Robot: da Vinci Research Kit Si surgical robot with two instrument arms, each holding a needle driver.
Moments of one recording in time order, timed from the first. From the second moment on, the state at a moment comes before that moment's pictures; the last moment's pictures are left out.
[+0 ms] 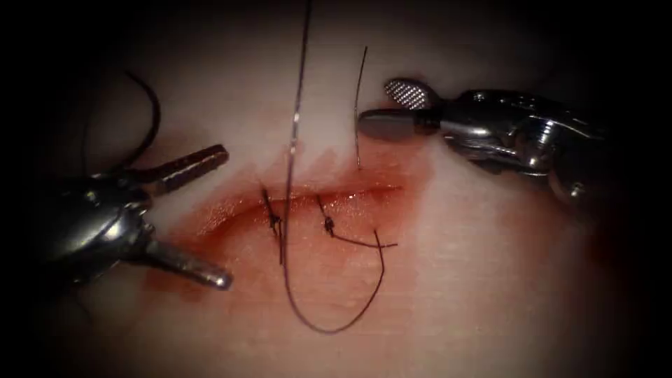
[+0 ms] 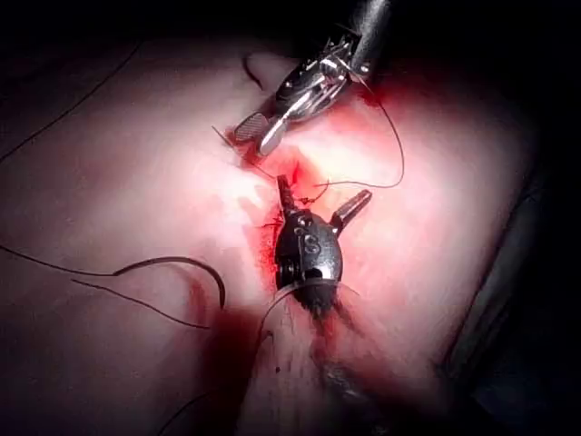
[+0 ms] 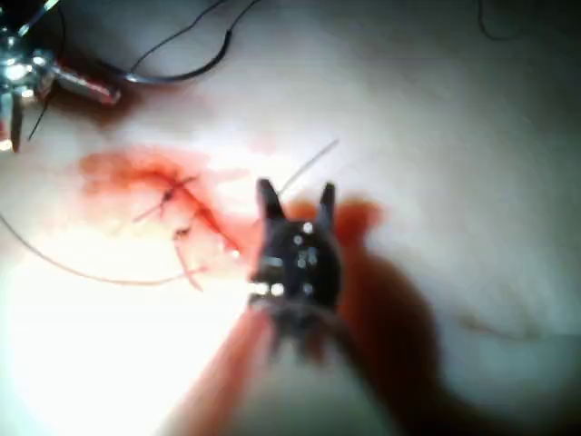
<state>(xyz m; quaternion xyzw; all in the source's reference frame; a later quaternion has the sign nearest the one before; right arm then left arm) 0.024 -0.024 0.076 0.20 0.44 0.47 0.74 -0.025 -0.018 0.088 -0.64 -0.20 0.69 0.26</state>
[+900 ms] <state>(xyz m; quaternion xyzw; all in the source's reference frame) 0.026 -0.022 0.075 0.17 0.45 0.48 0.74 -0.026 -0.020 0.088 -0.65 -0.20 0.69 0.24</state>
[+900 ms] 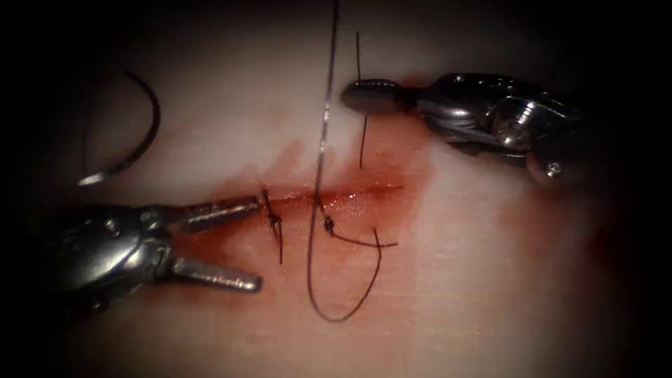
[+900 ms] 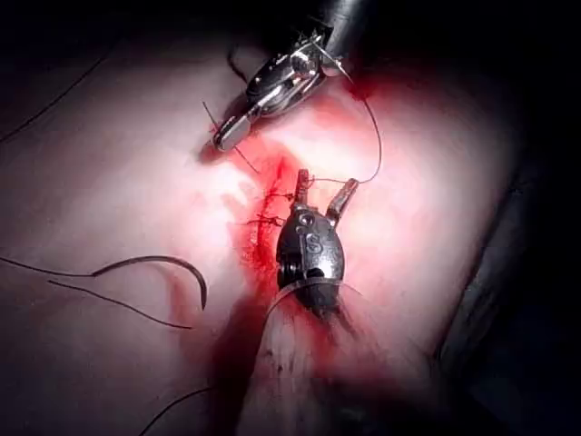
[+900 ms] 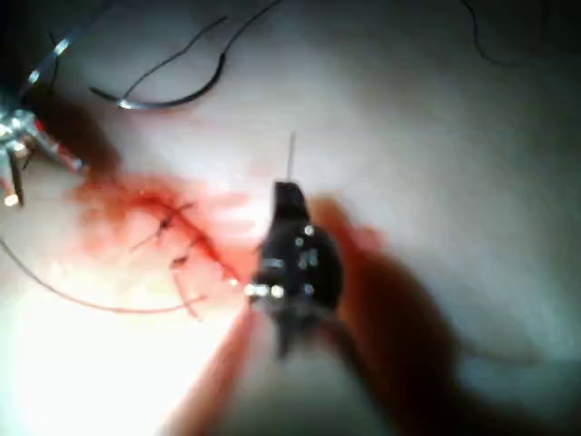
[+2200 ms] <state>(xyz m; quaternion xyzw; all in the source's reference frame) 0.018 -0.027 0.069 0.13 0.48 0.43 0.76 -0.031 -0.014 0.080 -0.63 -0.21 0.67 0.32</state>
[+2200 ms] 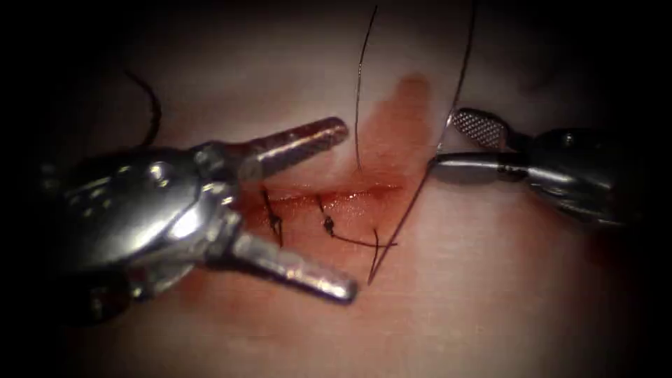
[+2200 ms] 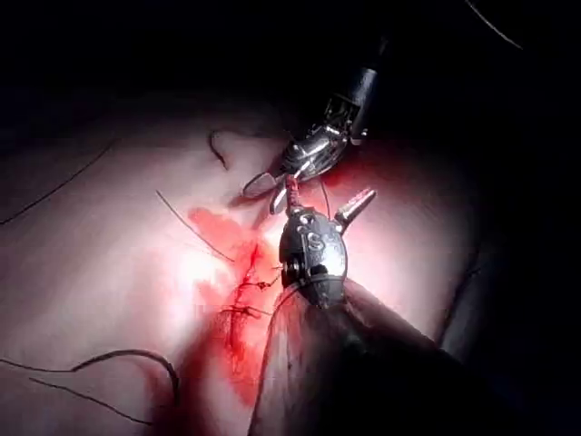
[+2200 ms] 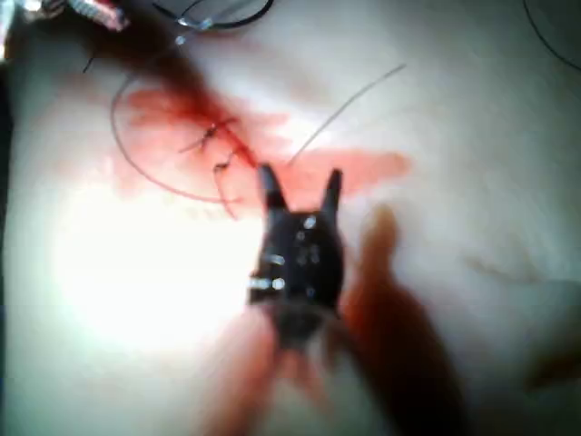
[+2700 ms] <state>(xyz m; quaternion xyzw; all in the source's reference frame) 0.019 -0.029 0.068 0.12 0.47 0.41 0.78 -0.037 -0.012 0.082 -0.53 -0.21 0.73 0.39</state>
